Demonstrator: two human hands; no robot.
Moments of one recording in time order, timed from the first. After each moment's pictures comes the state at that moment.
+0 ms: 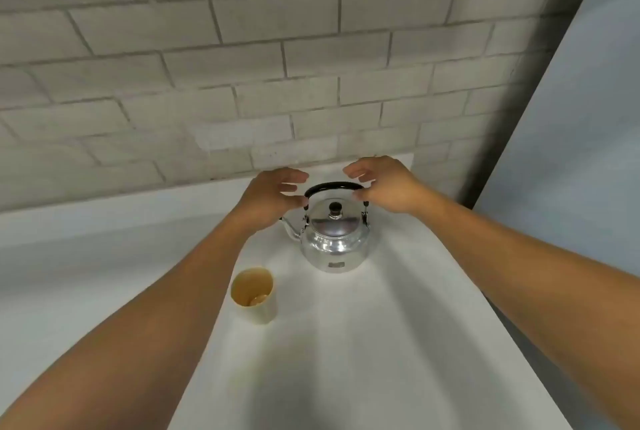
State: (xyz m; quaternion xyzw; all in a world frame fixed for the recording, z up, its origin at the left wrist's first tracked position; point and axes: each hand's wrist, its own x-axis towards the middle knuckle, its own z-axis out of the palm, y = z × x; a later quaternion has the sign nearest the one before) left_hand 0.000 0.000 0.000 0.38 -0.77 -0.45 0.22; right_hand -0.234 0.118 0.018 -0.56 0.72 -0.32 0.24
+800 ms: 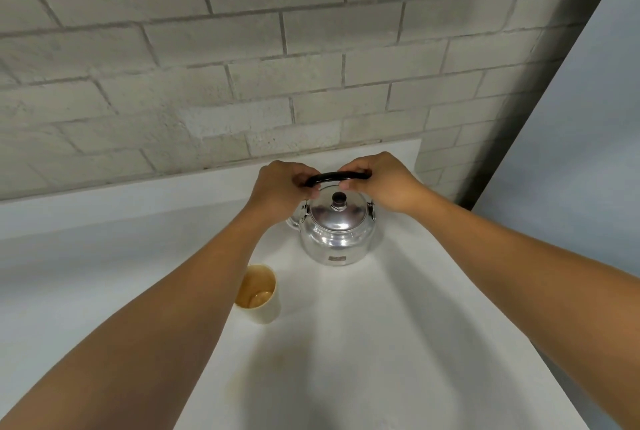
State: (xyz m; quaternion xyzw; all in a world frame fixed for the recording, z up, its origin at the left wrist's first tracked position) left_hand -0.023 -0.010 -0.018 0.40 -0.78 -0.42 0.23; right_hand -0.222 0.099 -0.003 -0.55 0.70 -0.38 0.26
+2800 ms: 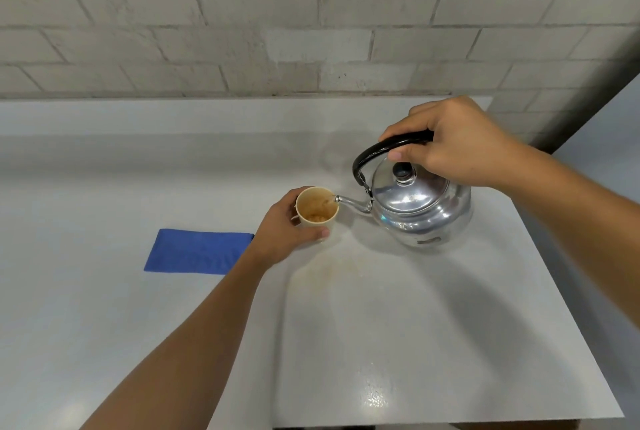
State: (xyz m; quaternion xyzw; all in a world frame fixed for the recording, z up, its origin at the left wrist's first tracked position) left_hand 0.142 0.091 -0.131 0.41 -0.67 -0.54 0.29; right_hand -0.121 0.172 0.079 -0.72 0.64 -0.23 0.15
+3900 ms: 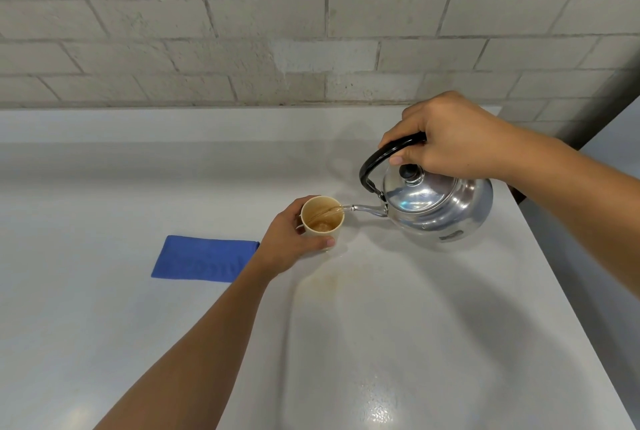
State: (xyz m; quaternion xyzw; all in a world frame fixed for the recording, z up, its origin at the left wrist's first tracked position) left_hand 0.141 0.091 -0.132 0.40 -0.66 -0.56 0.30; right_hand -0.119 0.152 0.097 -0.77 0.61 -0.14 0.12
